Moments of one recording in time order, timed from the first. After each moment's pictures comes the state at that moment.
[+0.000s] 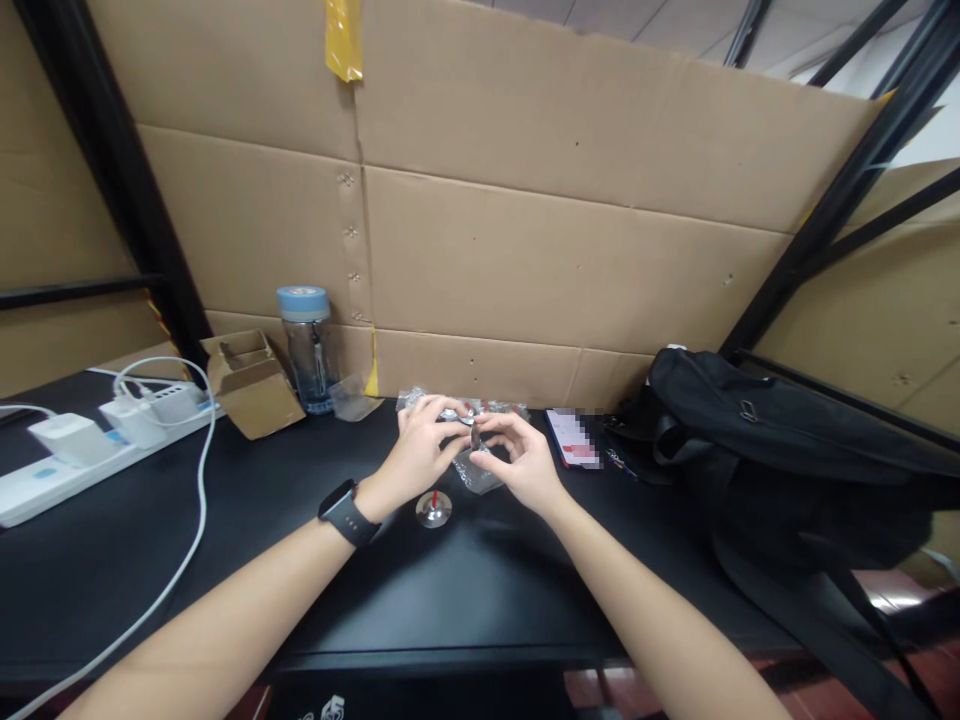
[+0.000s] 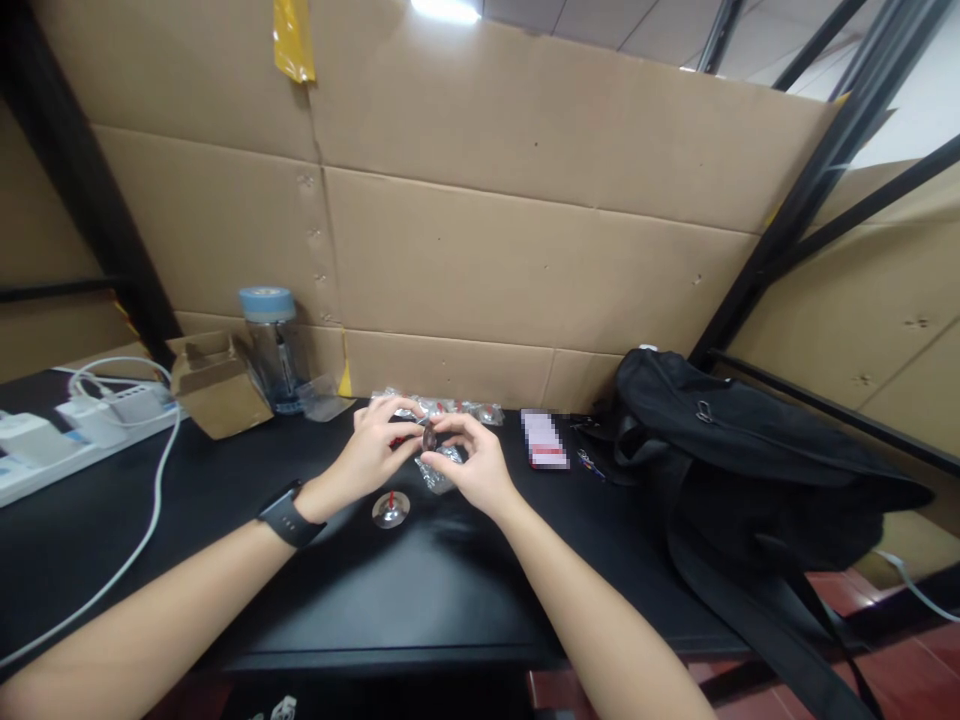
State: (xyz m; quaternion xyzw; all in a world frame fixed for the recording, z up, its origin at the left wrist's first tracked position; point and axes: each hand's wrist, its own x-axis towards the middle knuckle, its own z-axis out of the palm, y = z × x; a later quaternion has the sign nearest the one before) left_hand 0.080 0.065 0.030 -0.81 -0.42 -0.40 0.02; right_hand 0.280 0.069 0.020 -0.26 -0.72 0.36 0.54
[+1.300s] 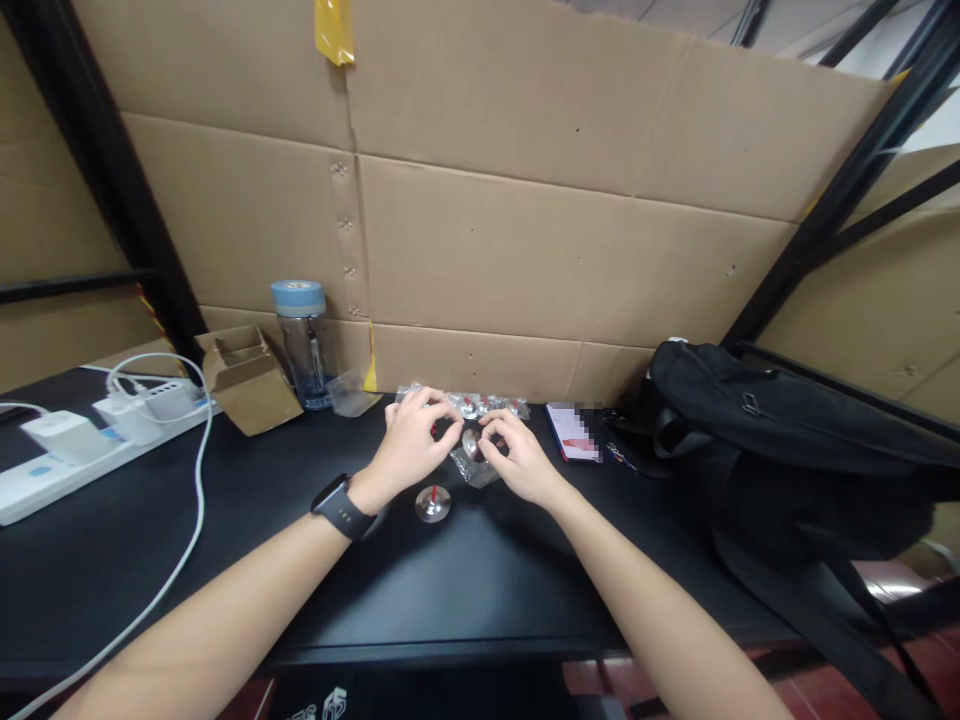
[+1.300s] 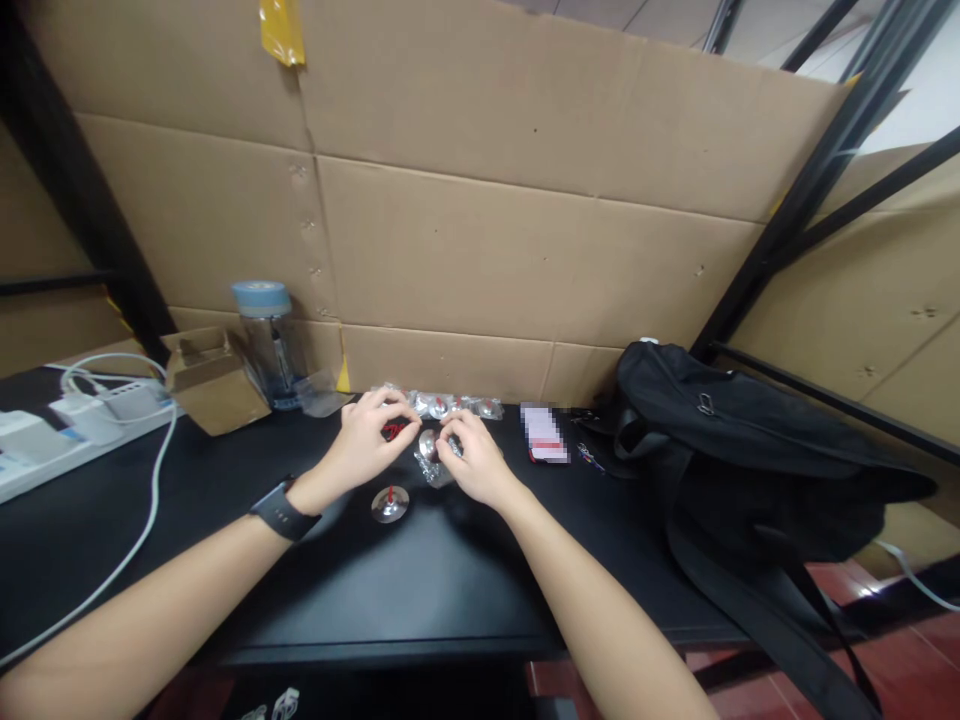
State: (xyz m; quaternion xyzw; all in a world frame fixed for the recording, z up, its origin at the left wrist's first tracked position) left_hand 0.077 0.065 0.035 -0.79 -0.47 -0.40 0.01; right_hand 0.292 0.078 0.019 -0.35 -0.83 0.17 0.40
